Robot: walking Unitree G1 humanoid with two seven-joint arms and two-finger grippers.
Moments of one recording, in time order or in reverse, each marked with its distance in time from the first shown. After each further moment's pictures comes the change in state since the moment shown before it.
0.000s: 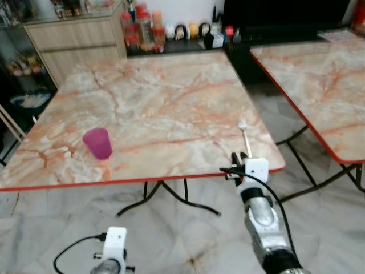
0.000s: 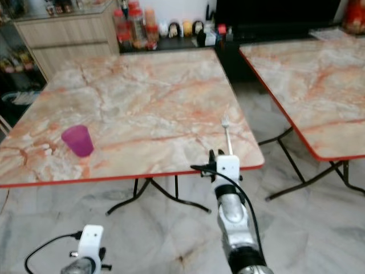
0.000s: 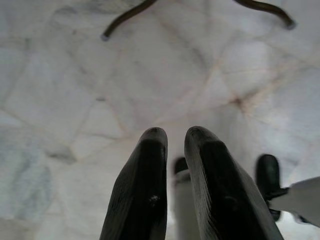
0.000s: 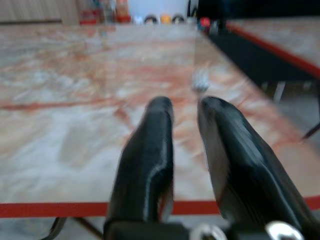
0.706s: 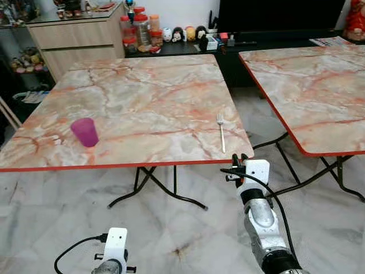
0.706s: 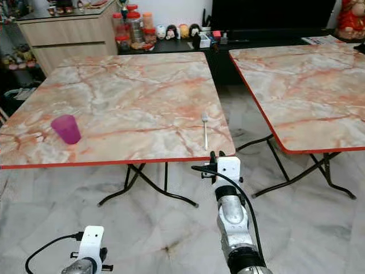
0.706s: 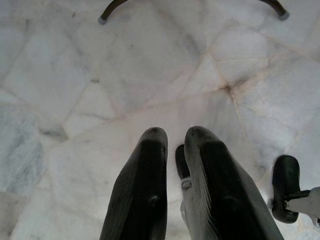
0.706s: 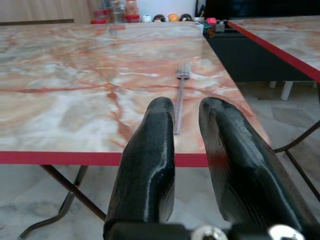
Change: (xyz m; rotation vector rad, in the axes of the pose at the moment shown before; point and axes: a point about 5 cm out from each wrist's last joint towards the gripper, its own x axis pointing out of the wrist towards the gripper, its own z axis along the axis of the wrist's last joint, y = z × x) left arm -0.001 0.010 -0.001 -0.009 -0.001 0.029; right arm -0.001 0.012 -0.002 0.021 0.006 0.024
